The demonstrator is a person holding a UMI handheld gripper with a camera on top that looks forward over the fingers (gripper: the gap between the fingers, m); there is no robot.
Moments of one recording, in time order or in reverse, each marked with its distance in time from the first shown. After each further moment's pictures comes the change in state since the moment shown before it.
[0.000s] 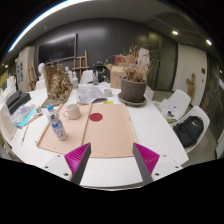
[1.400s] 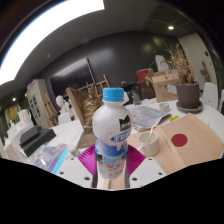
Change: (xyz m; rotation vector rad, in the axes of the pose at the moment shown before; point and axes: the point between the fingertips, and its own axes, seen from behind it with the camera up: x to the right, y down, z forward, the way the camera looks) arm -0.368 -0.133 0.186 0.276 -0.285 0.249
